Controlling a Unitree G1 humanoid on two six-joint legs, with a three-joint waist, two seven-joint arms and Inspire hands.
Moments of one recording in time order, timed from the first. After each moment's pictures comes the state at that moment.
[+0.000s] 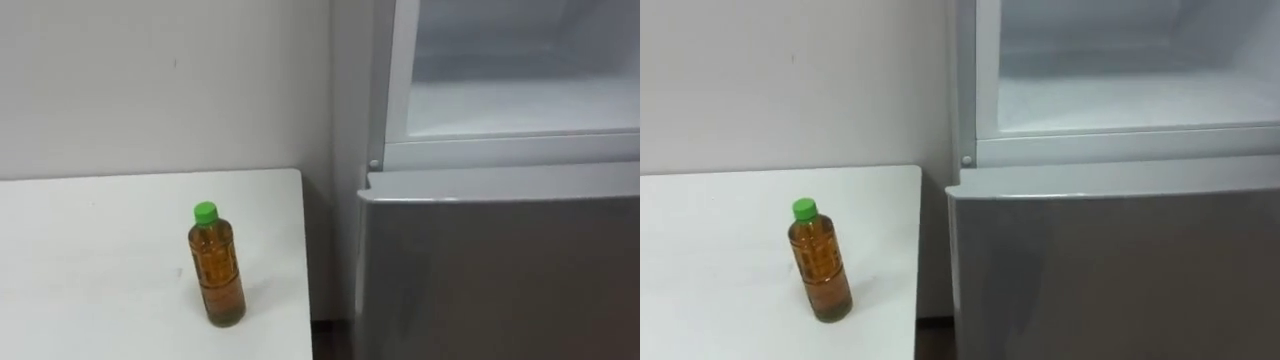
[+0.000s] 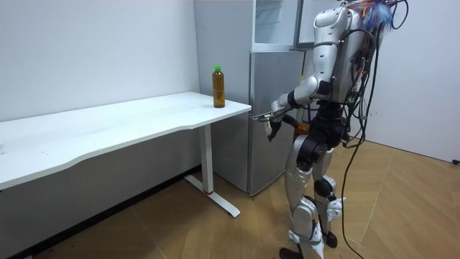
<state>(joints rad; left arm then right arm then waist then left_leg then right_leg) 0.12 0.25 -0.39 0.32 0.02 0.24 -0.43 0.01 -0.22 0.21 1.12 0.42 0.11 0.19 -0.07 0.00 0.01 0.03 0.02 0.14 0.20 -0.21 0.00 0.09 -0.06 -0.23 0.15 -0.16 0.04</state>
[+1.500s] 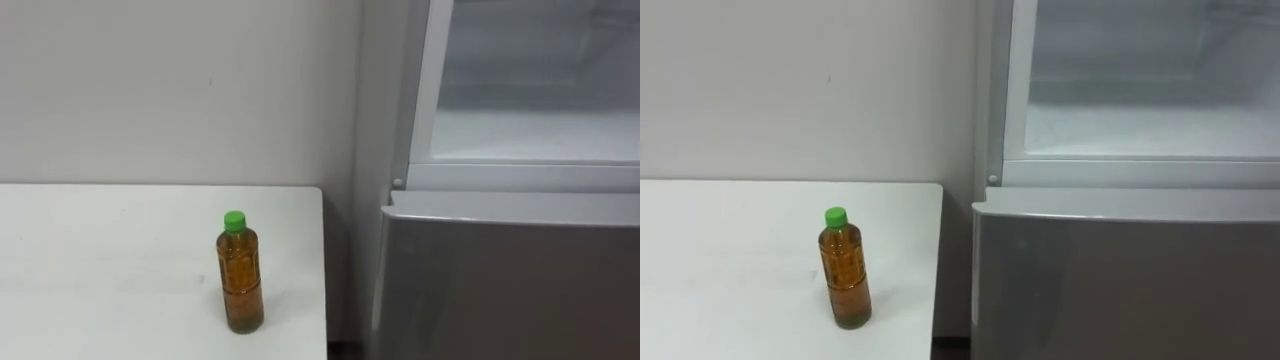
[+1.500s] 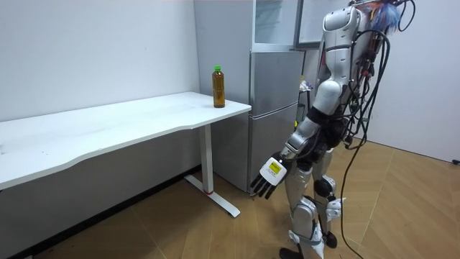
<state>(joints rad) 0.25 0.15 0.03 0.97 -0.03 -0.02 0.12 0.11 -0.20 0.13 1.16 0.39 0.04 0.18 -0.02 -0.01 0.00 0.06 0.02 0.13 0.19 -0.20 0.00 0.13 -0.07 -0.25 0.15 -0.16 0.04</state>
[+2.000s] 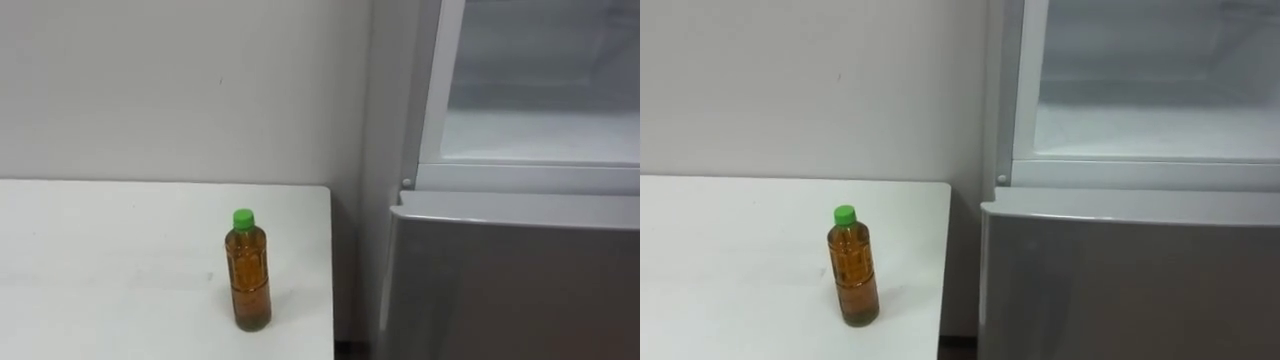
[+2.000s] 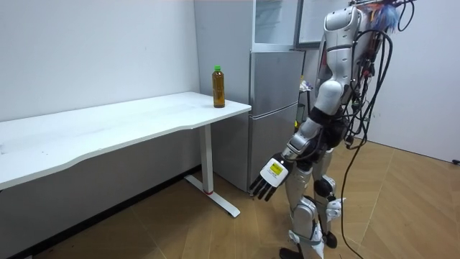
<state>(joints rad) 0.25 0.15 0.03 1.00 -0.03 -0.07 0.18 0.11 -0.20 0.13 0.97 0.35 -0.01 0.15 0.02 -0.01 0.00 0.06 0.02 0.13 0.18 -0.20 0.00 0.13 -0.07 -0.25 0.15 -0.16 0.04</state>
